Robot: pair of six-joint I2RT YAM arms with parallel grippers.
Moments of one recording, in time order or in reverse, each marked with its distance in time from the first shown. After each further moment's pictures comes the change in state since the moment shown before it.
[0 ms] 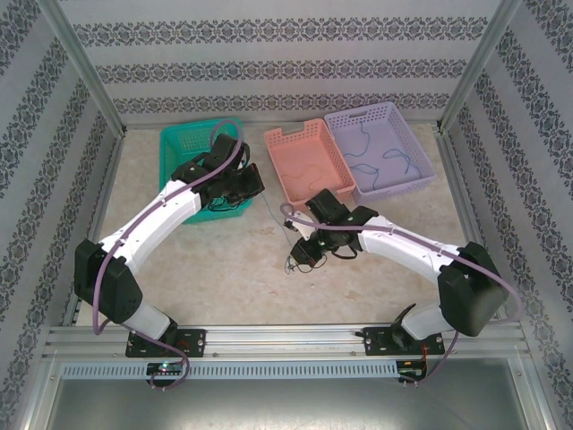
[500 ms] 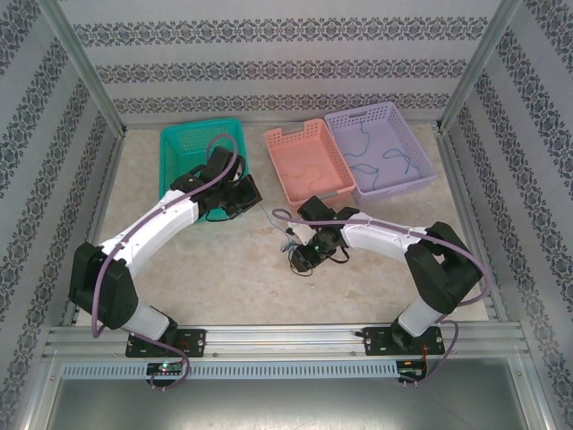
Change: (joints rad) left arm 0.016 -0.051 -0.160 0.084 0.062 -0.062; right arm 0.001 0.185 -0.002 -0.005 0.111 0.089
